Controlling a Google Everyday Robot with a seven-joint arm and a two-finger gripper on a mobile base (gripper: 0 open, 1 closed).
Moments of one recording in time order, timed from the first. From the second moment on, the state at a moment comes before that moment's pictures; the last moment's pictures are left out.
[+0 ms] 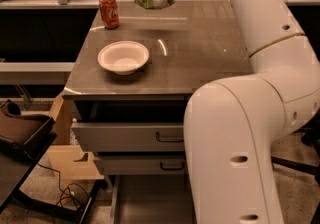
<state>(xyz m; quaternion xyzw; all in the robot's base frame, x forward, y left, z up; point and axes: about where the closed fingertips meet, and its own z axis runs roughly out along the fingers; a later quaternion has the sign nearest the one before) 0.816 0.009 1.016 -0.59 0.67 0.03 0.45</state>
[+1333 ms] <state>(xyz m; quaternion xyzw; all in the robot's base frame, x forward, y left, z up) 0.893 0.045 0.955 -0.60 0.65 -0.04 0.46</state>
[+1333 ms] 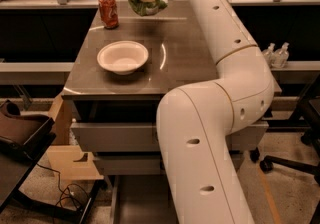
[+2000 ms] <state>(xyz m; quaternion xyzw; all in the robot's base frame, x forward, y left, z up) 0.890 0.073 0.932 -0.61 0.64 0.00 0.47</state>
